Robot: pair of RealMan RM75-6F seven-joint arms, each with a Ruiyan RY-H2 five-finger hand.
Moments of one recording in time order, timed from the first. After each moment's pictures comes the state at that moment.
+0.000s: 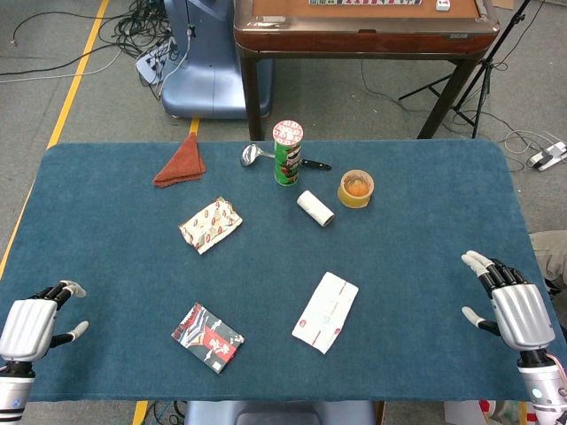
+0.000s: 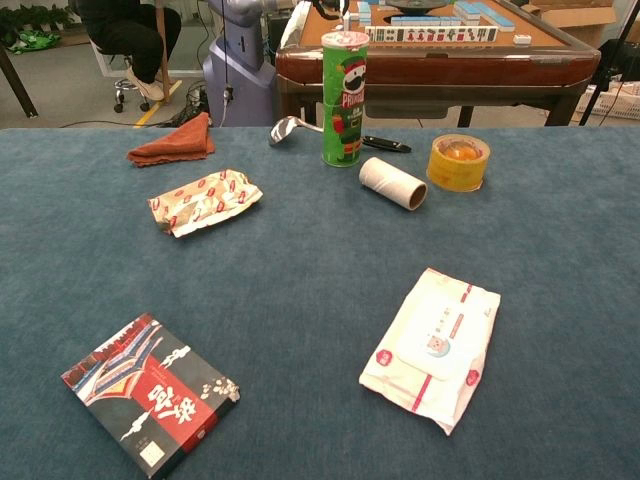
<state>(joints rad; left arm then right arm) -0.12 -1.20 -0.03 -1.53 1.55 1.48 0.09 0.10 -1.17 0.03 -1.51 -1.63 1.54 -0.01</state>
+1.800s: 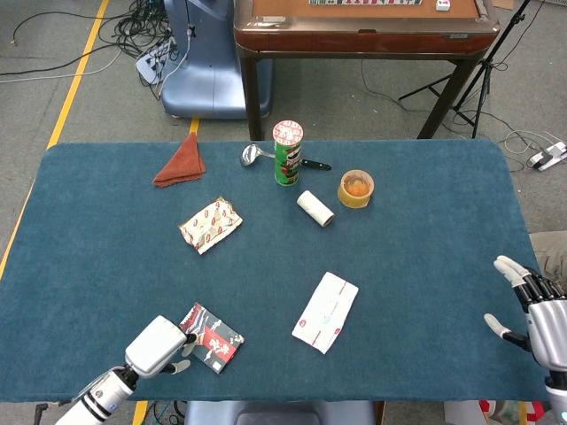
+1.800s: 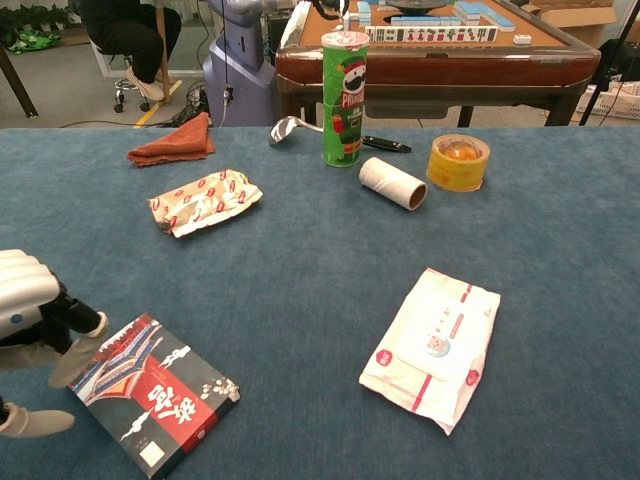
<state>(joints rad) -0.35 -1.37 0.09 -1.63 1.81 1.17 0.23 0.01 -1.15 0.04 -1.48 -1.65 1.70 0.12</state>
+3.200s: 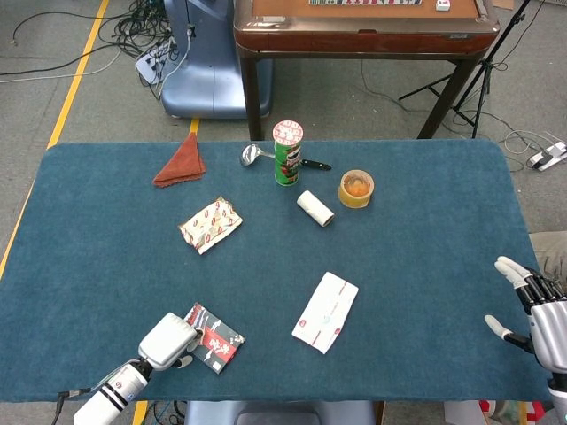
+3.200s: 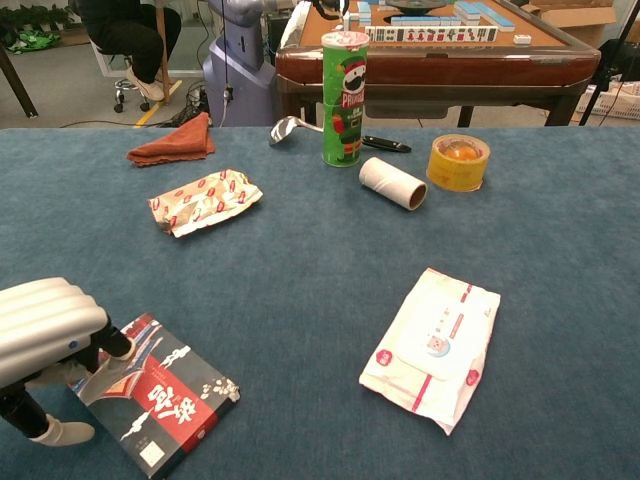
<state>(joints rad) -0.40 -1.44 0.09 -1.60 1.64 1.07 0.40 0.00 -1.14 0.04 -1.47 -1.67 1.71 0.15</state>
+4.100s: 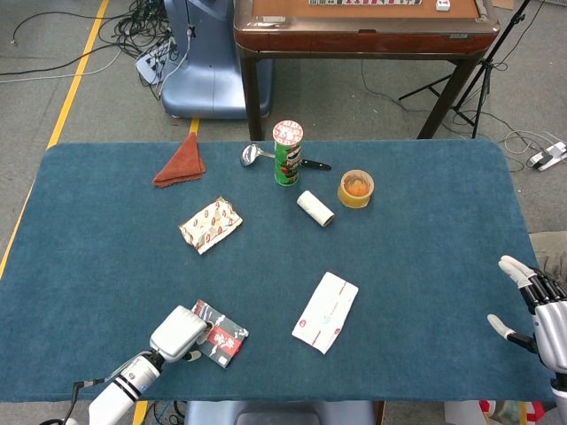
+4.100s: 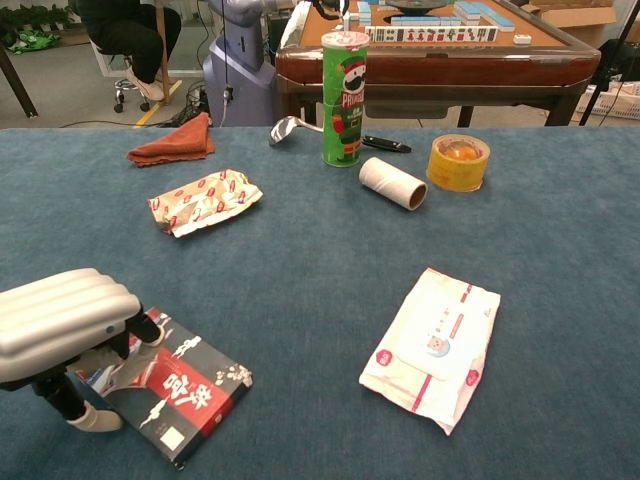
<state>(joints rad) -0.44 -1.50 0.06 -1.59 1.57 1.04 0.44 0.00 -1.14 0.05 -1.46 -1.66 1.71 0.16</state>
